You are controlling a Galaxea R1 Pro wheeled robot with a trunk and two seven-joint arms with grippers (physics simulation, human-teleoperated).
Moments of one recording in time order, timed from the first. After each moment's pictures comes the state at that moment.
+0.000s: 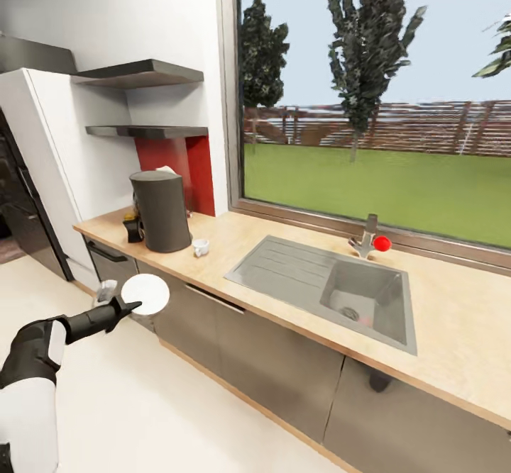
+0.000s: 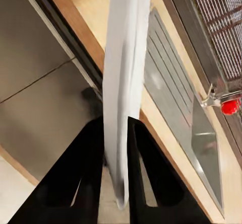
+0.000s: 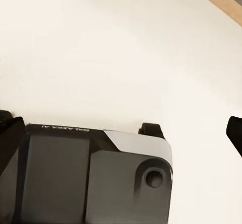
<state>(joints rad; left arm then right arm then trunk) -0.76 0.18 0.72 -0.81 -0.04 0.92 -0.81 -0.45 0.15 0.66 -0.02 -0.59 0.16 -0.13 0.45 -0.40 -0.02</state>
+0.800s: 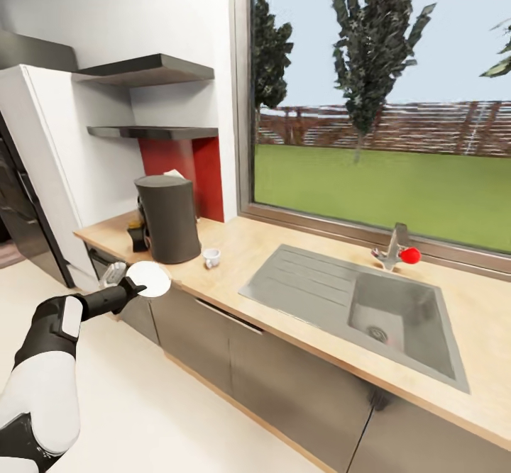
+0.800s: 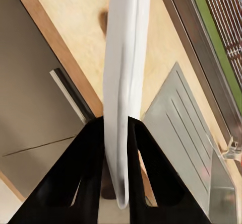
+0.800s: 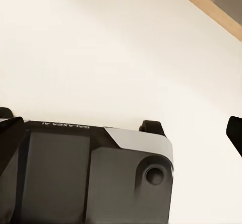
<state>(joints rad) -0.86 0.13 0.71 -0.81 0.08 0.92 -0.51 -0.44 0.15 0.66 -0.03 -0.59 0.16 -0.12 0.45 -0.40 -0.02</state>
